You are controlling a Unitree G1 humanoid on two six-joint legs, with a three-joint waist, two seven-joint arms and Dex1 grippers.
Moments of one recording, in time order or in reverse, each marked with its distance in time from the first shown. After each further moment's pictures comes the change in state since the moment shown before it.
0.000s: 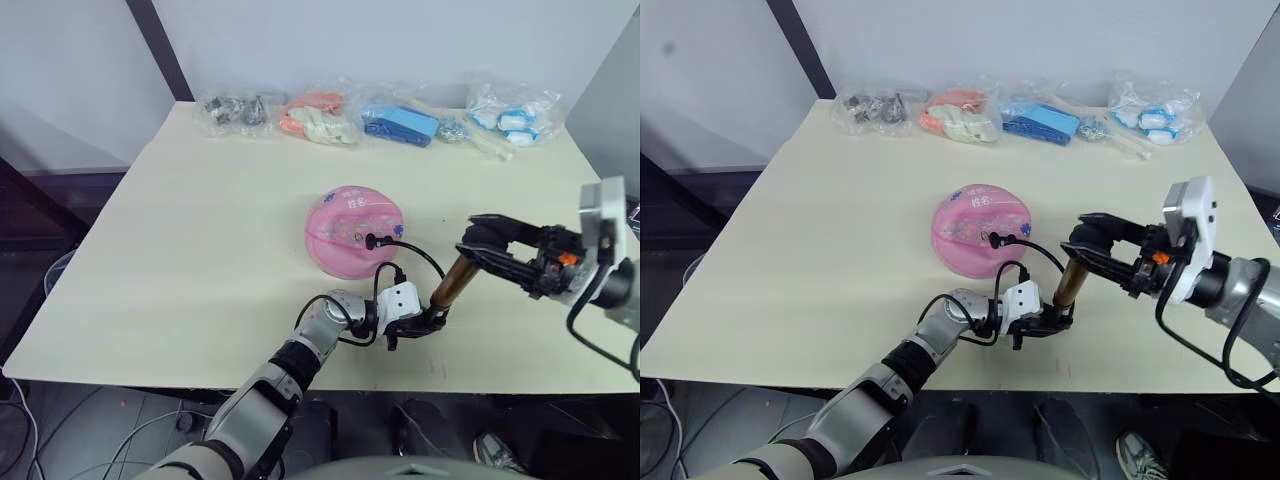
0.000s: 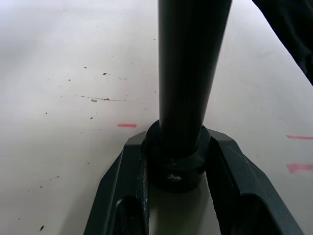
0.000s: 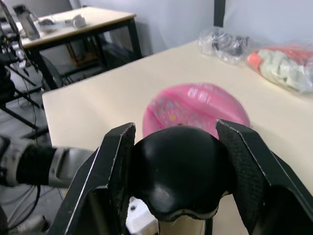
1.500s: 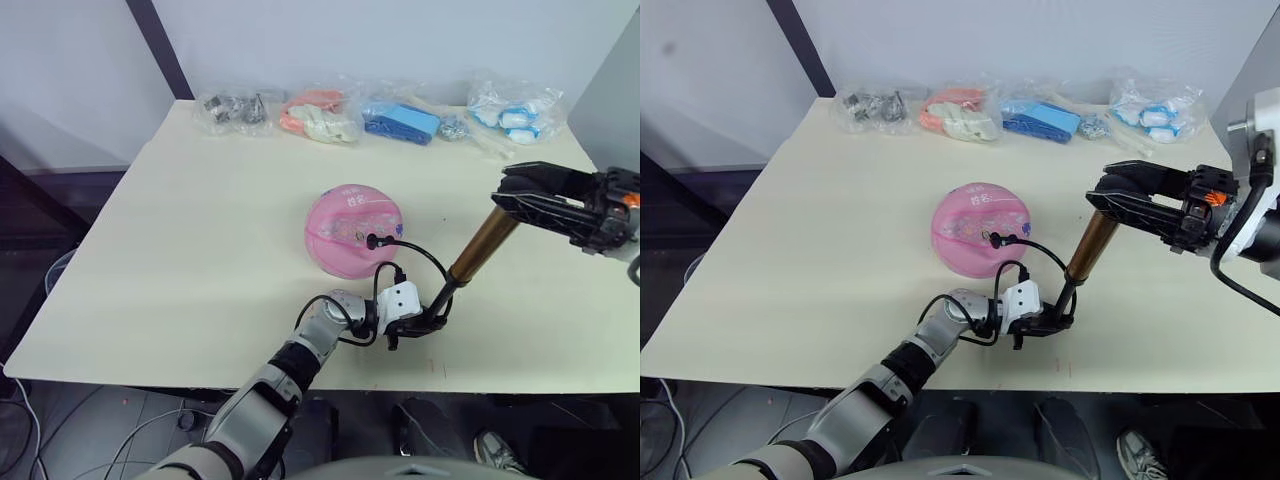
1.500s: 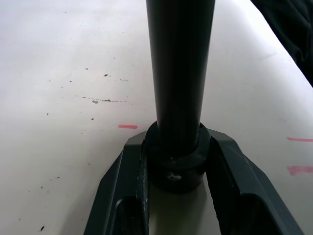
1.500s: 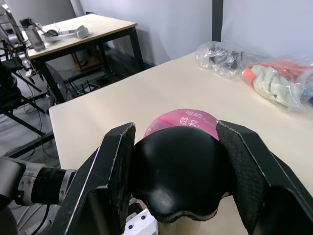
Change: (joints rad) left arm 0.007 -0.001 -0.001 -0.018 0.000 0.000 0.001; right arm -0.269 -0.219 -0.215 0.137 0.411 0.251 -0.097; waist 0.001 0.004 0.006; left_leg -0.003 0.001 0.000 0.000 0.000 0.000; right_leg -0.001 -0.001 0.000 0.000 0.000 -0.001
